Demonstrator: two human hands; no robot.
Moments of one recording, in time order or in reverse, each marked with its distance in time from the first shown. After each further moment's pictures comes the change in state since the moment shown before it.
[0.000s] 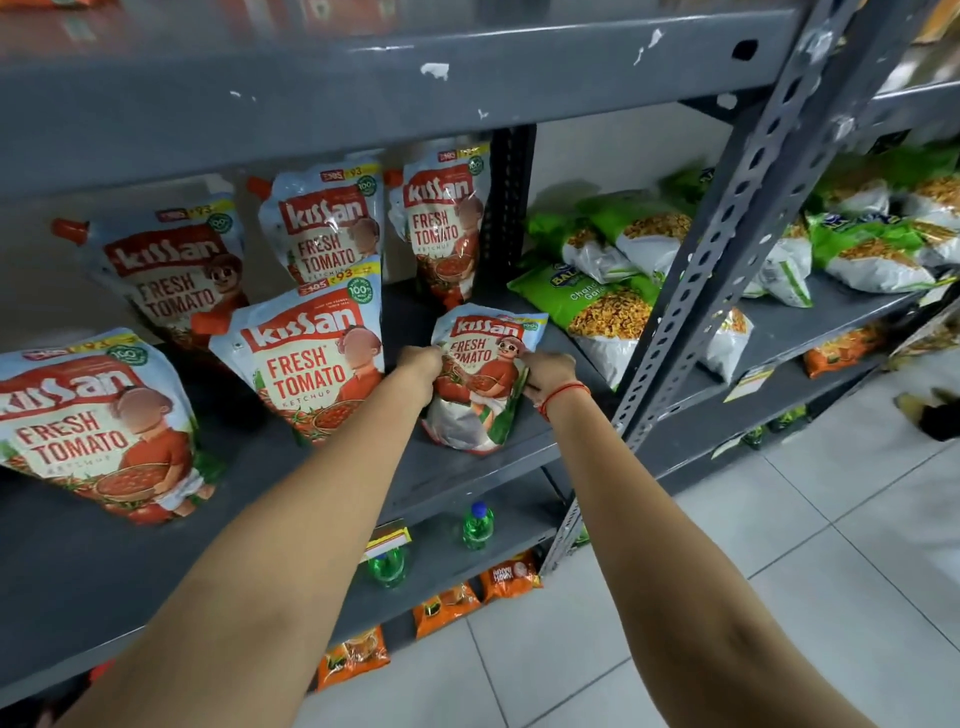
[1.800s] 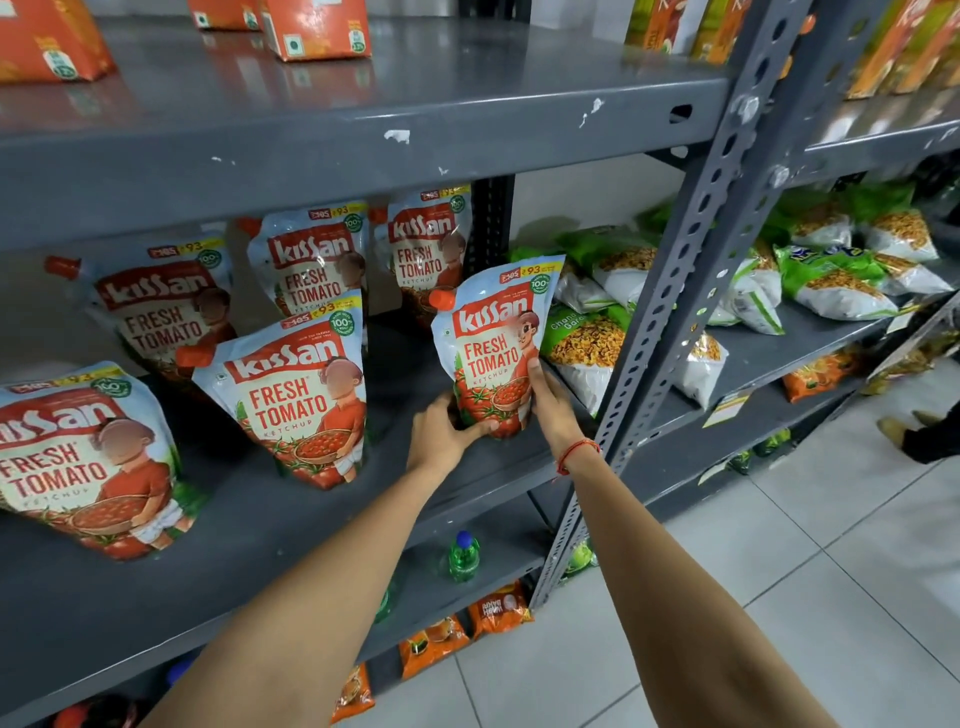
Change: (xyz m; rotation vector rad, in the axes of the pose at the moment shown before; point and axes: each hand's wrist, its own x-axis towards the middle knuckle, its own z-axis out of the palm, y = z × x) left_hand -0.022 -0.060 0.021 0.427 -0.035 0.643; right_hand 0.011 0.026 -0.039 -0.064 -0.176 -0.382
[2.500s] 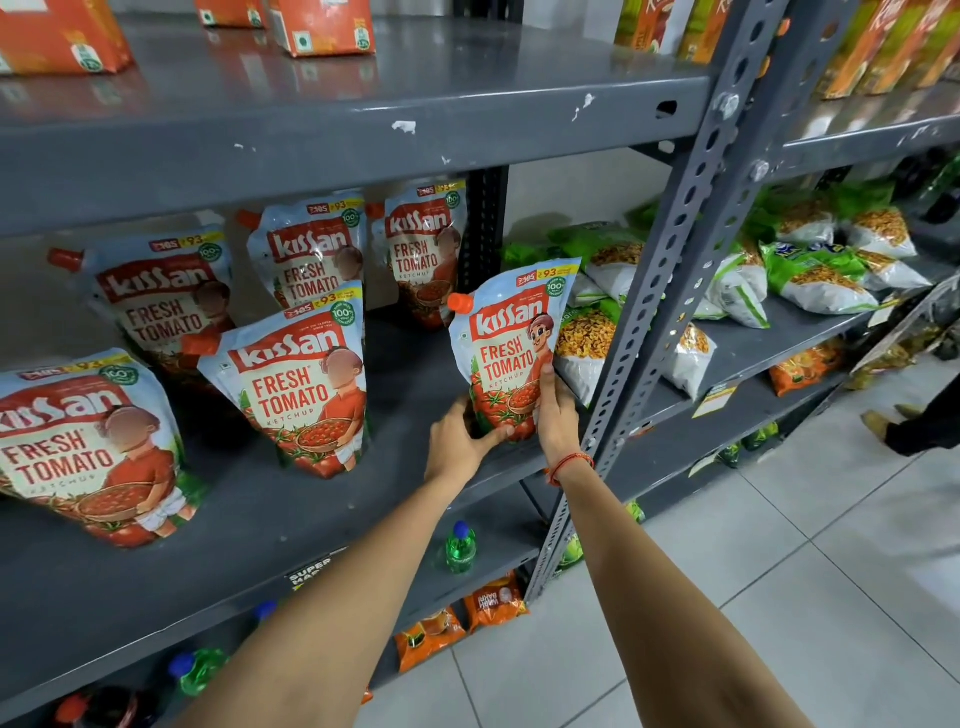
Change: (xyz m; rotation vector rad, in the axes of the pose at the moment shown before) left_hand -0.028 0.006 0.020 -0.011 -0.022 0.011; right_hand -0.027 0.016 0.000 0.049 0.235 -0.064
